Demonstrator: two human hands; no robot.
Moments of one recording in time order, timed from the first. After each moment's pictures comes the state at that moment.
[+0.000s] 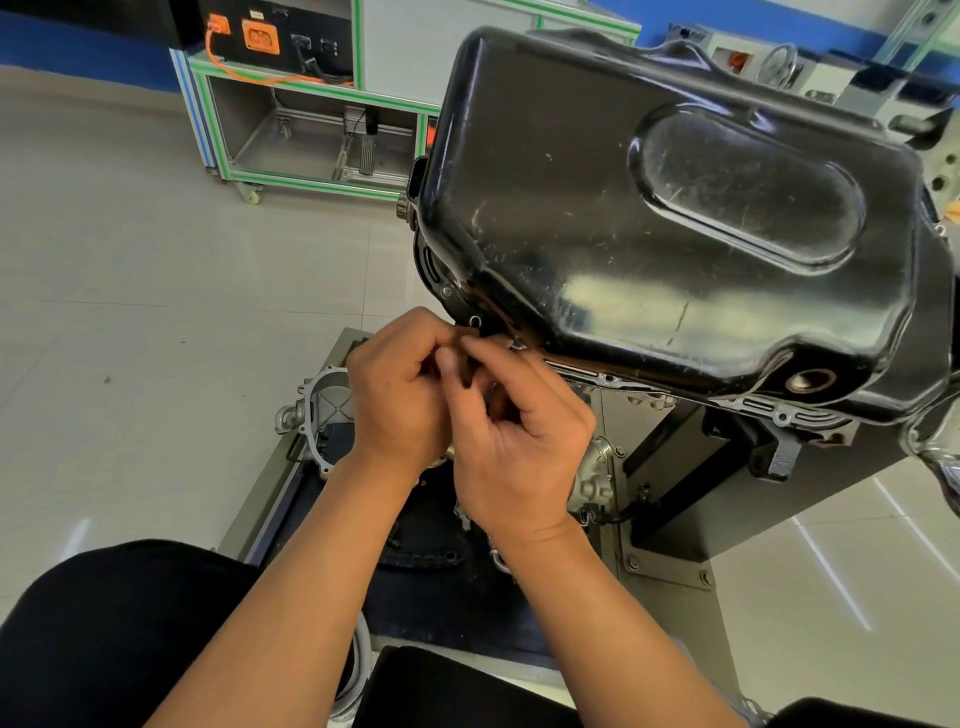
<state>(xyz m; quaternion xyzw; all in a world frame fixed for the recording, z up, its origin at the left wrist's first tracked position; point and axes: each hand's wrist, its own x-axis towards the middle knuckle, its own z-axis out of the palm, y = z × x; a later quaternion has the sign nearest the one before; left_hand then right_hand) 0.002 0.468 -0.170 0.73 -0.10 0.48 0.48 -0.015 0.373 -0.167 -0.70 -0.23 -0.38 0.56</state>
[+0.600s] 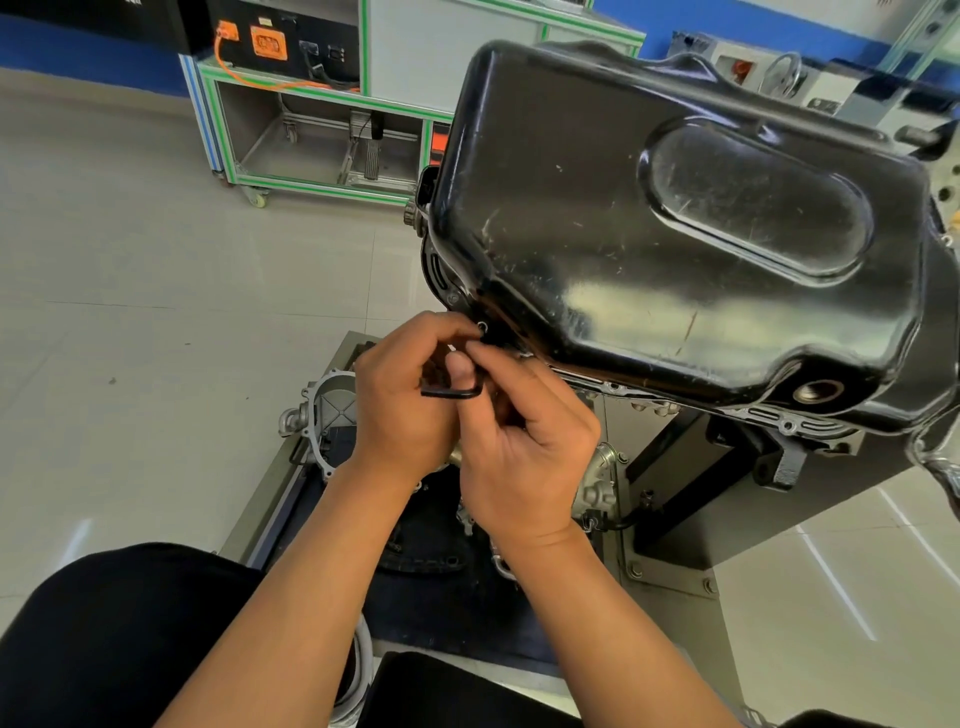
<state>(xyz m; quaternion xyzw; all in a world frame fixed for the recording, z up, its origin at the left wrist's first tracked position) 0.003 0.472 -0.173 0.73 -0.12 0.47 0.48 -0.013 0.373 -0.169 -0.69 -0.24 -0.38 0.56</state>
